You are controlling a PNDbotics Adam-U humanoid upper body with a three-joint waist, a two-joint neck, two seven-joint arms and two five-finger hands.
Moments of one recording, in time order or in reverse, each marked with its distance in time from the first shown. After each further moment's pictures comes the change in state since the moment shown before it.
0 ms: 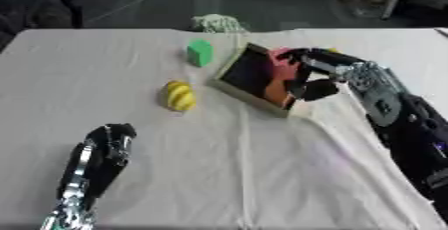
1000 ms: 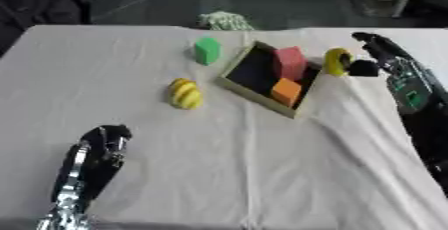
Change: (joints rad) left arm -0.011 0.006 -0.012 -0.007 0.000 0.006 -0.011; right arm -0.046 -0.019 -0.256 0.352 0.107 0.327 -0.331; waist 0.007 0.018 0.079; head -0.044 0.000
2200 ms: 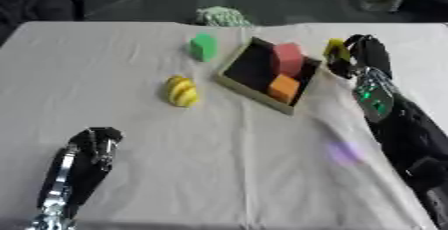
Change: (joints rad) left arm -0.007 0.005 -0.007 -0.007 0.004 0.006 -0.011; right arm 0.044 0.036 0.111 -0.103 -0.106 0.050 -0.426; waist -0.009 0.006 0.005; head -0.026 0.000
